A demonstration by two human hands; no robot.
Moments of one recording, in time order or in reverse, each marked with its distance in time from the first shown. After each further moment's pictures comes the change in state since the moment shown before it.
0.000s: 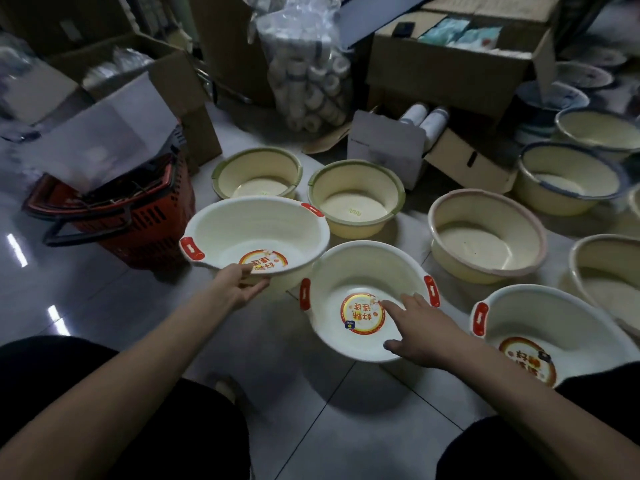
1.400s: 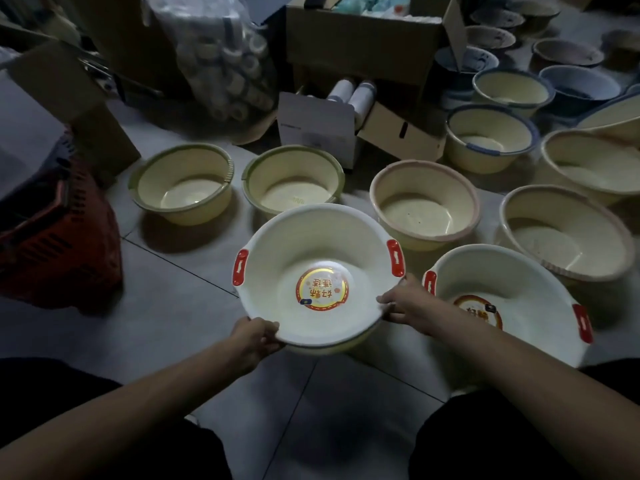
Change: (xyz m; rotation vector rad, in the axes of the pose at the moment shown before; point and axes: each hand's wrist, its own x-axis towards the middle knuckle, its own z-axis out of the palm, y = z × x) left_hand 0.011 -0.131 0.053 0.437 -0.178 -0.096; right_hand 0.051 0.088 0.055 1.719 0.115 0.653
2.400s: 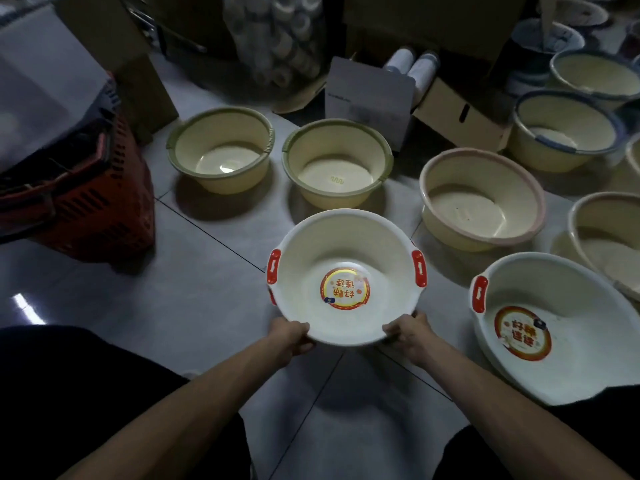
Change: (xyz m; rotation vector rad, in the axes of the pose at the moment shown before) left_hand 0.068 -0.040 -0.015 0.148 0.106 -0.062; right_hand 0.061 0.080 0.072 0.201 0.059 0.178
